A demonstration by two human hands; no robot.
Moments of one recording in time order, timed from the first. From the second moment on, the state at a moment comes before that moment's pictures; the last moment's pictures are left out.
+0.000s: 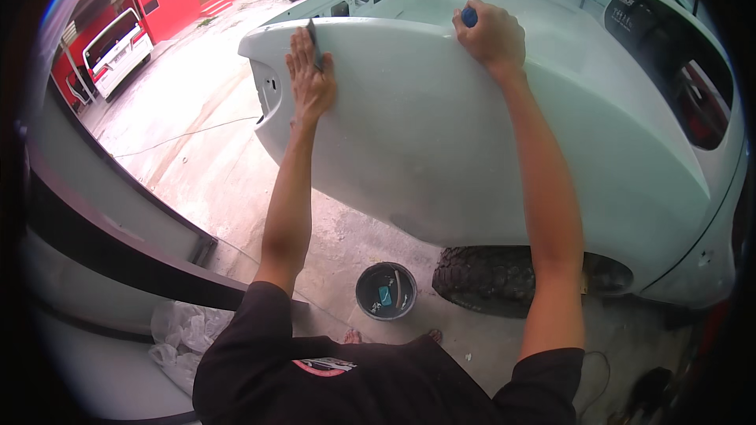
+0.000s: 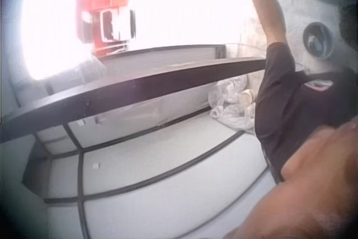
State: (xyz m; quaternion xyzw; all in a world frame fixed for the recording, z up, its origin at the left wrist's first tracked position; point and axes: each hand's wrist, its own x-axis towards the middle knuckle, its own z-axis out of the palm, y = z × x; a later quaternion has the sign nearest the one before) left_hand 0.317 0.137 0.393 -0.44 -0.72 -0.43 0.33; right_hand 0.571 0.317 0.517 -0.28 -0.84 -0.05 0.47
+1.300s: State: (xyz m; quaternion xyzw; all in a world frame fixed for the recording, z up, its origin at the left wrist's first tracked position) left_hand 0.340 0.163 0.378 -0.32 -0.72 -0.53 0.31; right_hand 0.567 0.322 0.512 -0.28 -0.84 -0.07 0.47
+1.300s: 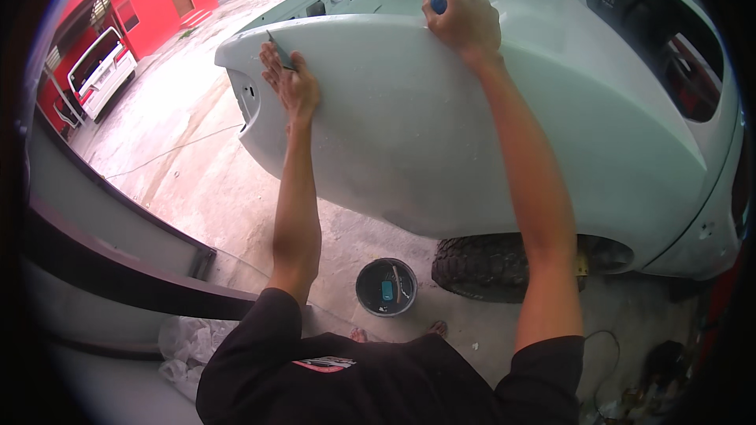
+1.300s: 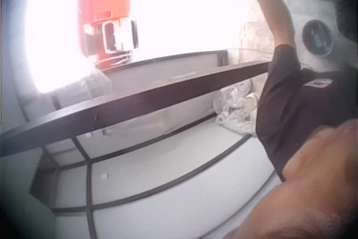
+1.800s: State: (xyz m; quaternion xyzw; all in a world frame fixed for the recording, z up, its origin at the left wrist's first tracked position) left_hand 0.376 0.168 0.349 -0.45 -0.68 -0.46 0.36; right_hand 0.576 0.339 0.507 -0.29 -0.84 -0.08 0.46
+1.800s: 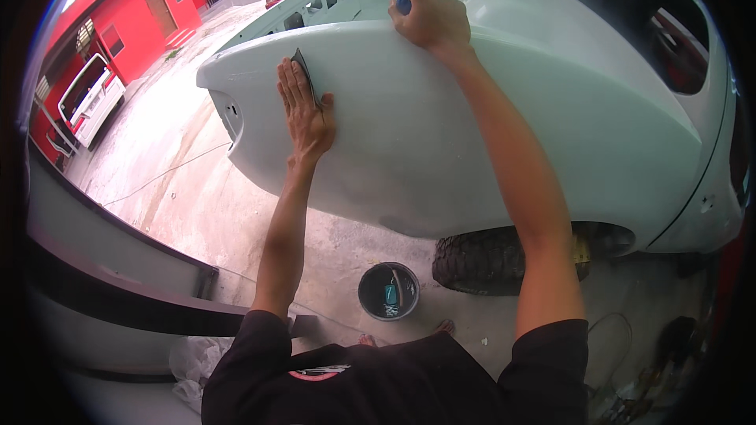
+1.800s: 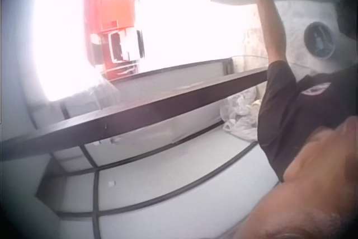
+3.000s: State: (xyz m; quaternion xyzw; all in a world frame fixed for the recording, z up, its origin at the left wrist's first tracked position) left_hand 0.351 0.151 0.364 -0.50 -0.66 -0.38 0.41; right_hand 0.573 0.330 0.503 -0.26 -0.85 -0.03 0.46
